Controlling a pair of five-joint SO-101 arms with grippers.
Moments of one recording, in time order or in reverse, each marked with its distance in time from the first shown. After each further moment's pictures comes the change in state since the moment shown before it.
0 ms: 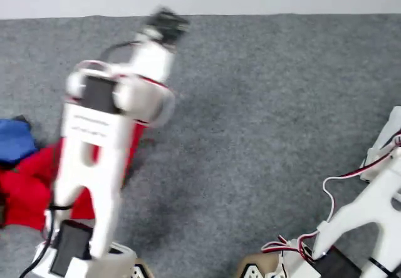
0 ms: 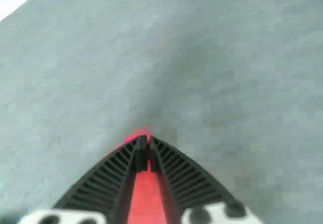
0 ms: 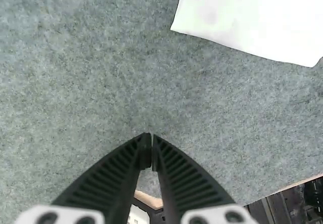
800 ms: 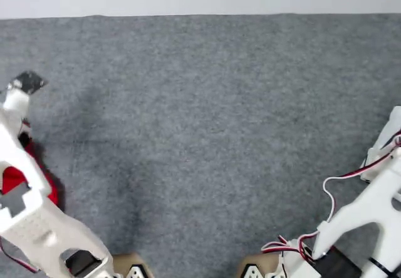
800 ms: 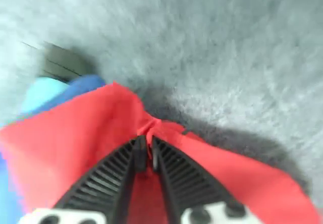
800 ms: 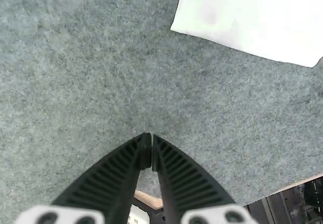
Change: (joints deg) left arm -58.5 28.8 0.3 -9.4 -48.9; right arm 0.0 0.0 0.0 0.0 0.0
